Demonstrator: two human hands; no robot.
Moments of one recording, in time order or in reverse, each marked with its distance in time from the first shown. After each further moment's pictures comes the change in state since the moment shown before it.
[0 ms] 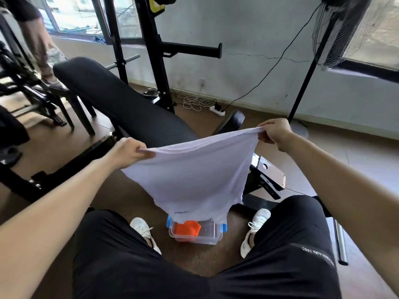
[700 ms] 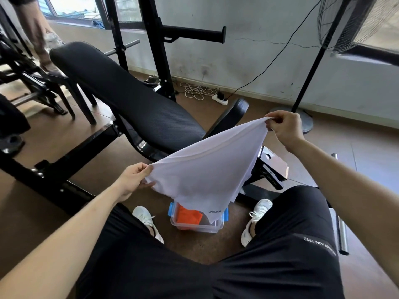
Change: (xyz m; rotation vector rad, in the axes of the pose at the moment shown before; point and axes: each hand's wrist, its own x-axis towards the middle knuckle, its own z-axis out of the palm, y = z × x) left_hand -0.063 -0.027 0.097 -0.864 -0.031 -0.415; right_hand 0.001 0.041 -0.007 -0.131 0.086 -0.442
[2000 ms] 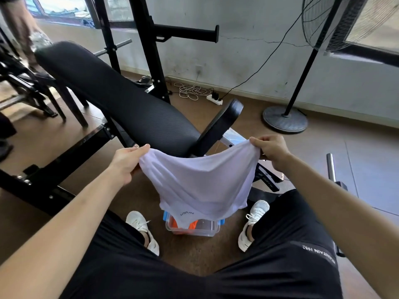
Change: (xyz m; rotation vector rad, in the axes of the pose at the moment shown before) left_hand 0.014 0.079 0.030 -0.183 0.286 -0.069; right_hand -0.027 0.021 0.025 0.311 -0.218 0.459
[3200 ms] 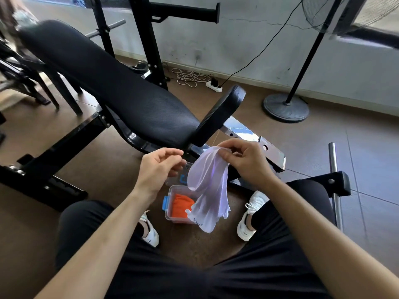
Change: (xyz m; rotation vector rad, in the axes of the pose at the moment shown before) left_hand -0.084 -0.024 0.053 0.107 -0.231 0.289; right_hand -0.108 -0.010 0.061 -0.152 -0.244 -0.543
